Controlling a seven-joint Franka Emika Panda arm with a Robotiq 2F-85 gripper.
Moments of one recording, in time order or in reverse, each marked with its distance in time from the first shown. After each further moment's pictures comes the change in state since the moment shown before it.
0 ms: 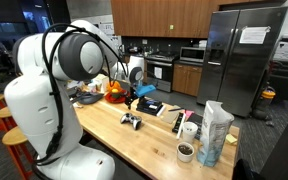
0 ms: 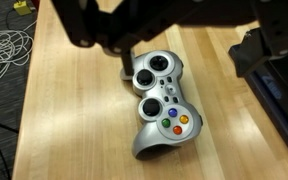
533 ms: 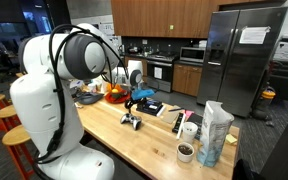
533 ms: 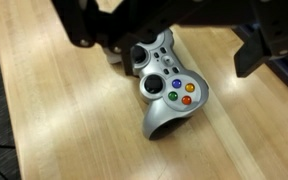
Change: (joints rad) arm -0.039 0.030 0.047 -0.016 -0.113 -0.008 0.348
